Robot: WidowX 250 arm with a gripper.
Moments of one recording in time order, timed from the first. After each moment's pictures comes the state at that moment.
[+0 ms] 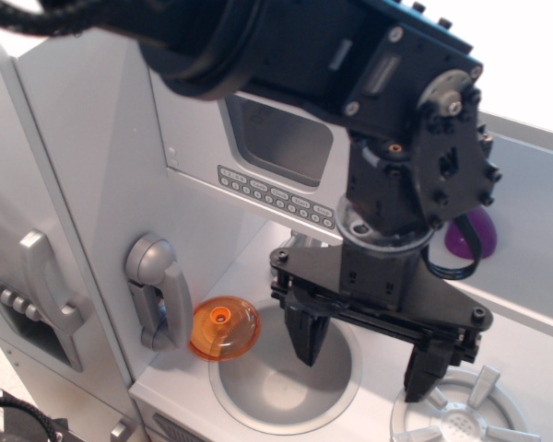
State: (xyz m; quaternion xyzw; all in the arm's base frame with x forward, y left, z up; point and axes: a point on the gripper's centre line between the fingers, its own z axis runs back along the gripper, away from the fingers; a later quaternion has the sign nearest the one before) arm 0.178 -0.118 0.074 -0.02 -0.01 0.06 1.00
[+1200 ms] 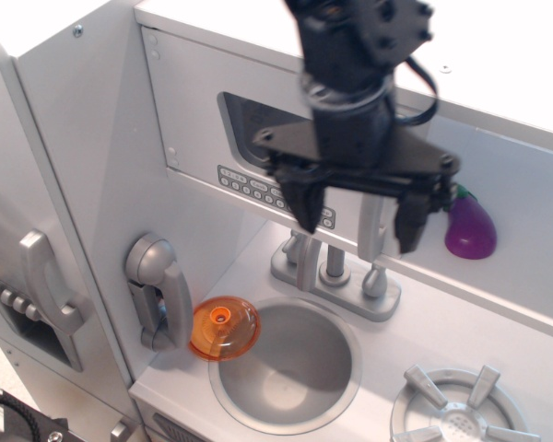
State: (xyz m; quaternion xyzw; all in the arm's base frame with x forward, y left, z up) arm 0.246 -0.086 0.104 -0.06 -0.11 0.07 0.99
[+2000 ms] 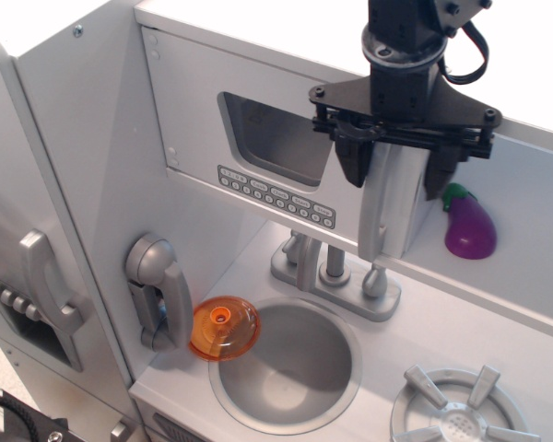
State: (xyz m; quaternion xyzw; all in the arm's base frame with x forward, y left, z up) arm 0.288 -0.091 0.105 -0.03 -0.14 0.08 0.99
